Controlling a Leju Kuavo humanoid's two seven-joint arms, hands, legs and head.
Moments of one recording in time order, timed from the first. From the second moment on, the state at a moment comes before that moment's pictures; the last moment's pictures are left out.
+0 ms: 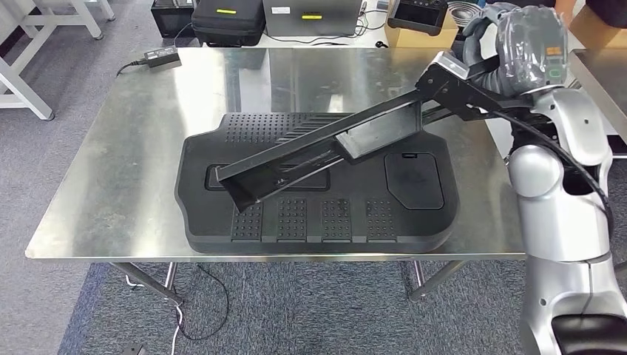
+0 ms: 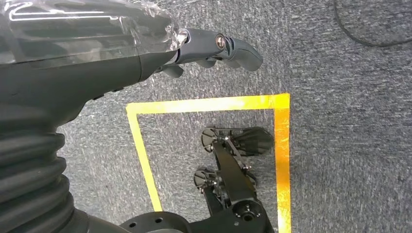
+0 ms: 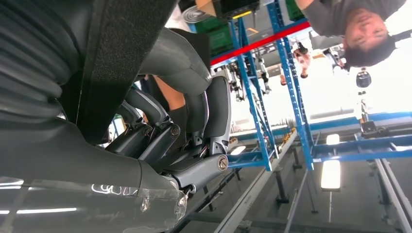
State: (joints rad) left arm -0.12 0.18 0.23 -0.18 -0.05 -0.23 -0.10; right arm -0.77 -0.27 0.14 -1.53 1.11 0.18 -0.01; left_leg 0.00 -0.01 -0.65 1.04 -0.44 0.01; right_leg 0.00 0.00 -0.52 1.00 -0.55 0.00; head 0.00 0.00
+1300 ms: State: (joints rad) left arm -0.21 0.19 0.23 -0.18 -0.10 -0.27 -0.10; right arm -1.18 0.11 0.22 -0.60 1.13 -0.30 -0.03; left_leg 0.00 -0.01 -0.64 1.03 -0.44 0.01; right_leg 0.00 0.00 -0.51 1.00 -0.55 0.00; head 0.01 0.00
